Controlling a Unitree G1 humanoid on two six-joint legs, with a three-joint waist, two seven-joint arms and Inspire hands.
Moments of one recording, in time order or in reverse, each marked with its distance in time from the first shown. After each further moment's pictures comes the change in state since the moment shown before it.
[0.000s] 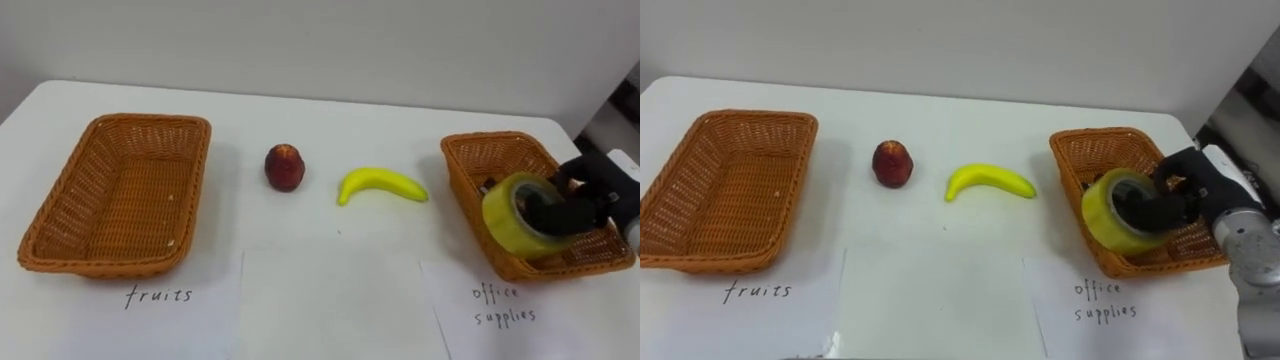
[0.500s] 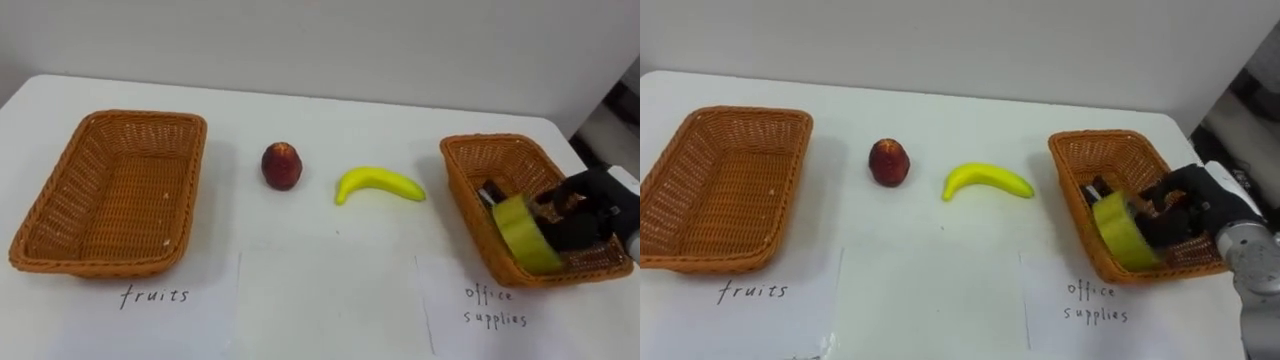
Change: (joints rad) left arm -0.024 0.003 -0.005 0.008 0.001 0.009 -0.001; right arm 0.012 0.000 -0.007 0.053 -0.004 0.020 0.036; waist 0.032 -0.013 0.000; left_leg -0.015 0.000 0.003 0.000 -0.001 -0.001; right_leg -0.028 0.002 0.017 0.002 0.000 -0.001
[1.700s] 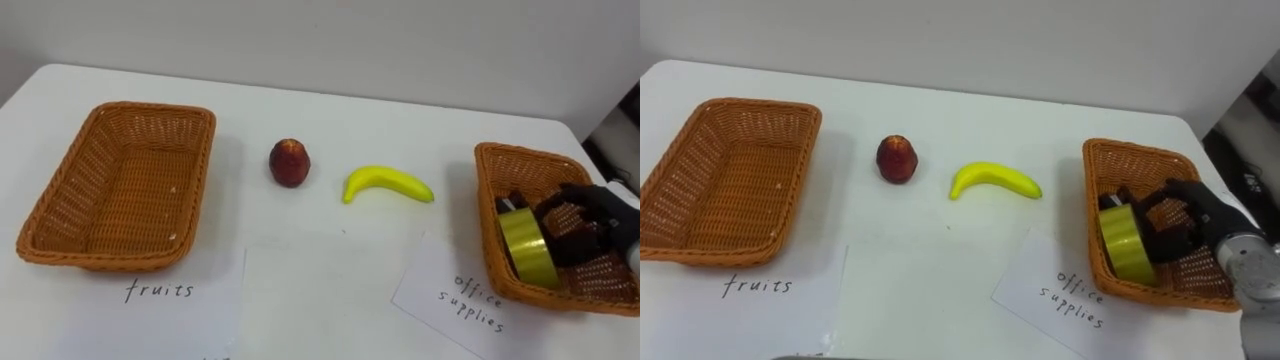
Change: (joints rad) left arm -0.002 0.003 -0.001 0.014 0.000 -0.001 0.046; right arm 0.002 0.000 0.009 0.037 -0.004 0.000 -0.006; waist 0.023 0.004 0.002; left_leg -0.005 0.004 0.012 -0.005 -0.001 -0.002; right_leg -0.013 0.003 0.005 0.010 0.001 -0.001
